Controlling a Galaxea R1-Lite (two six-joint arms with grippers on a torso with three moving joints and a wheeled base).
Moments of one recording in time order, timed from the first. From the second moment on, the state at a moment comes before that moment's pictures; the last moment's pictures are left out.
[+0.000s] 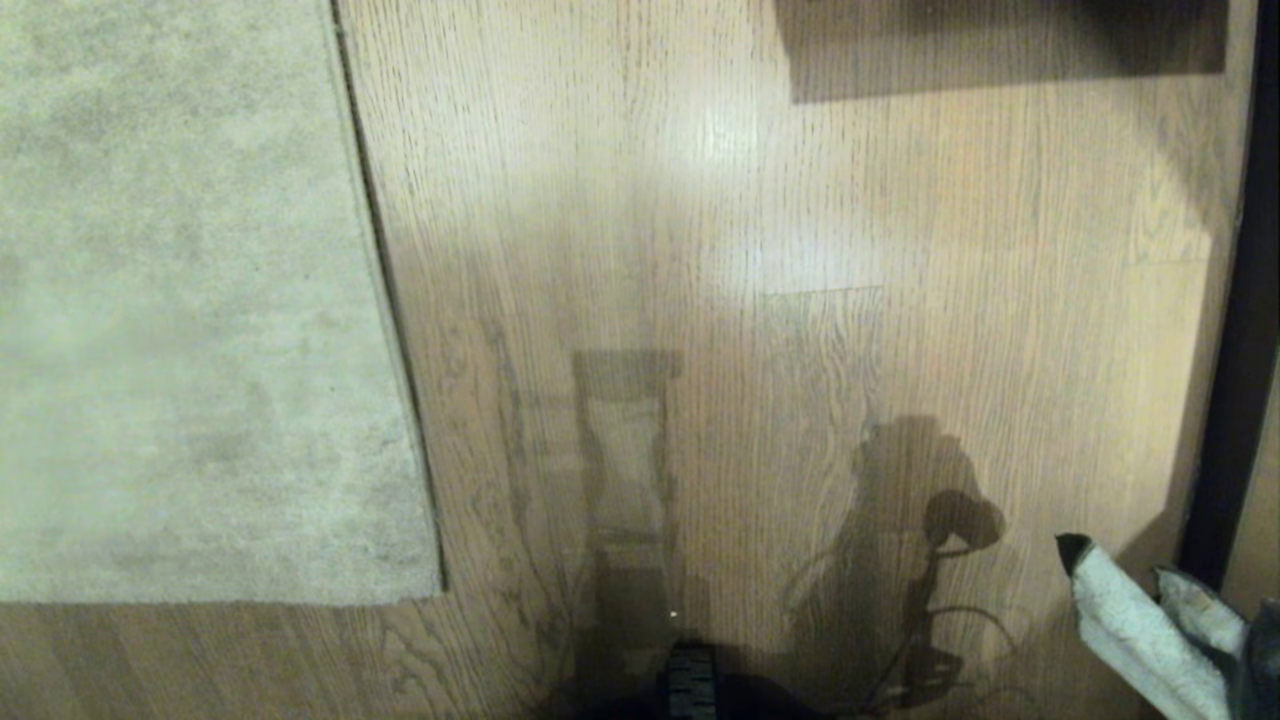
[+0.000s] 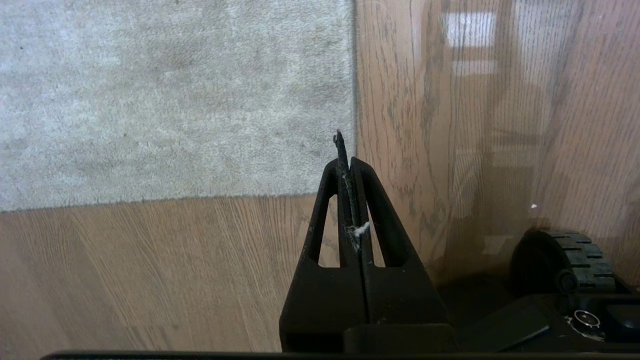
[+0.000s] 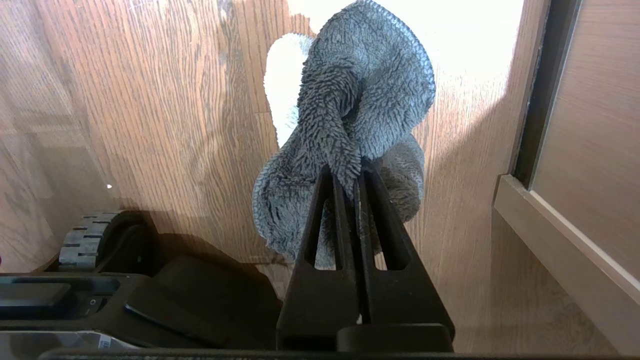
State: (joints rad) left arm 0.00 0.00 0.00 0.01 0.00 0.00; right arm 0.01 0.00 -0.02 0.06 -0.02 -0.01
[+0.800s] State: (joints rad) left arm 0.00 0.00 0.00 0.01 0.00 -0.02; right arm 0.01 0.00 -0.02 0.06 -0.02 -0.01
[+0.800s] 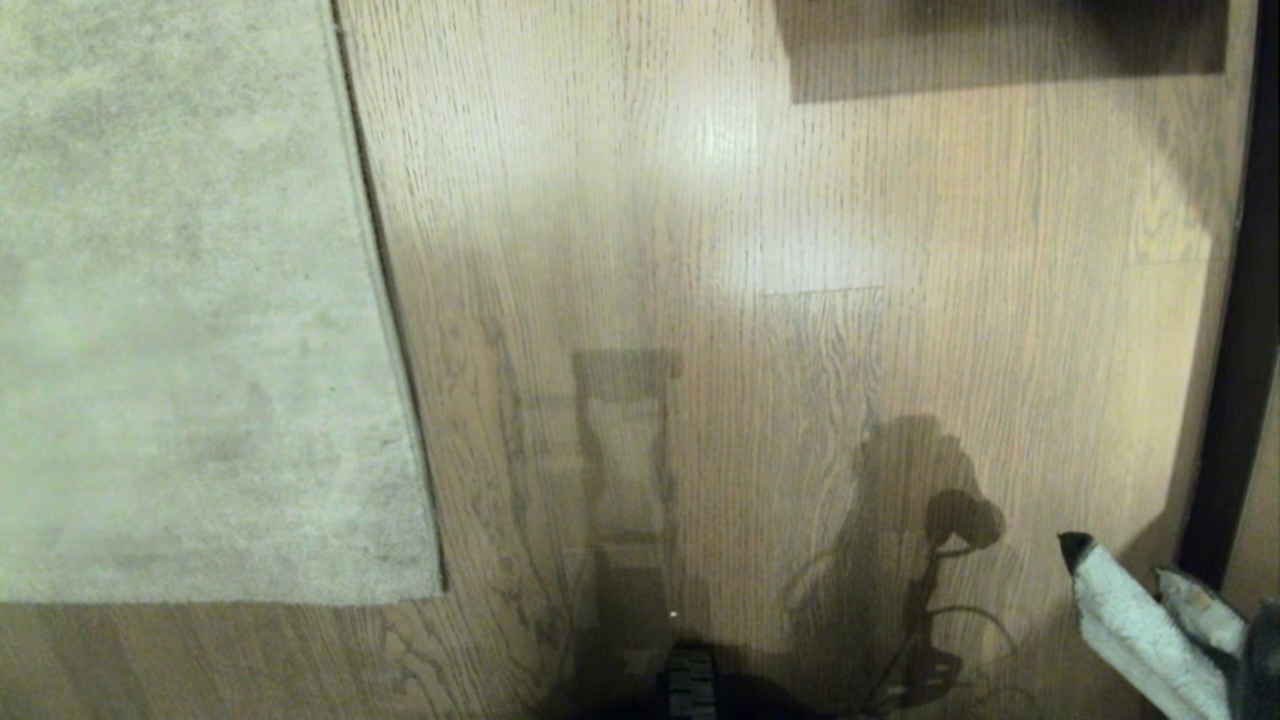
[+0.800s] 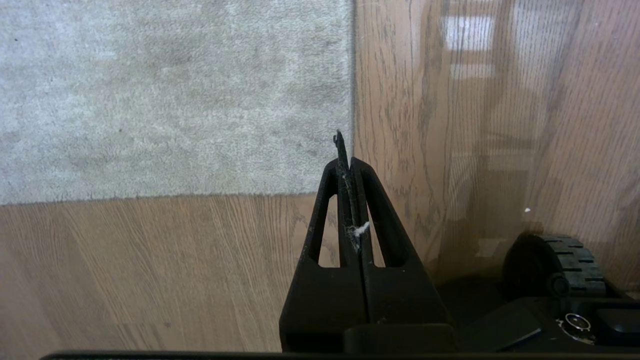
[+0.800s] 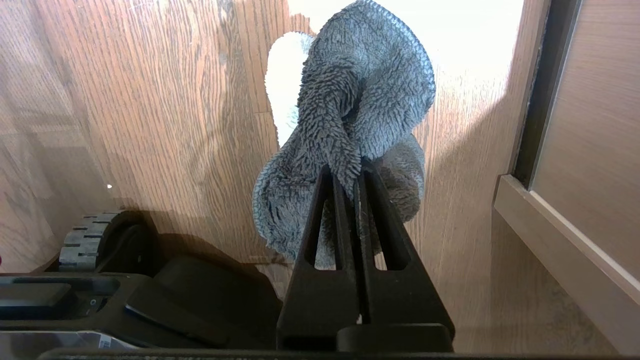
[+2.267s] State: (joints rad) left arm 0.00 0.05 -0.01 0.02 0.01 -0.04; right arm 0.01 0.00 -0.02 0.06 -0.02 -0.01
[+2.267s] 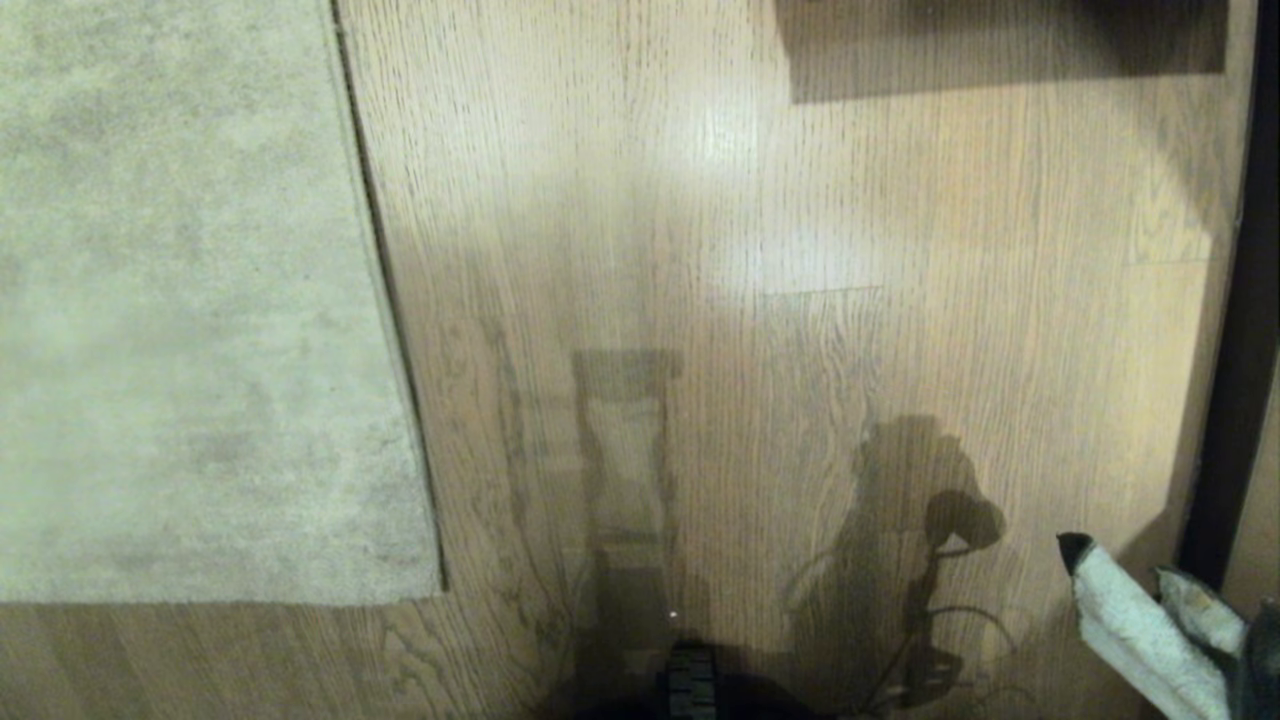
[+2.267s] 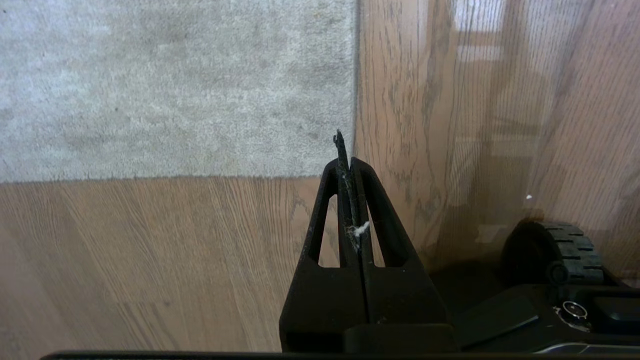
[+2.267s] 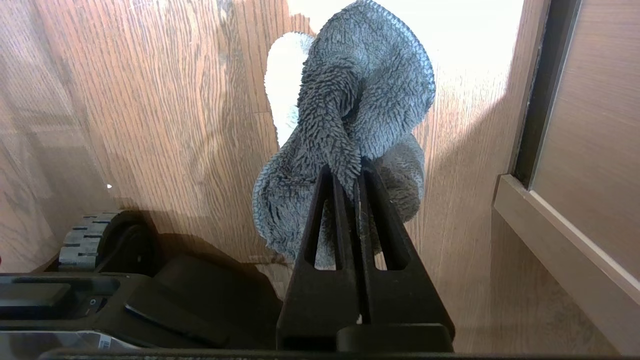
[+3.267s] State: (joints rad) left arm 0.00 0.61 -0.27 0.02 0.07 0.00; right arm 0.01 0.00 -0.02 0.06 -0.02 -0.01
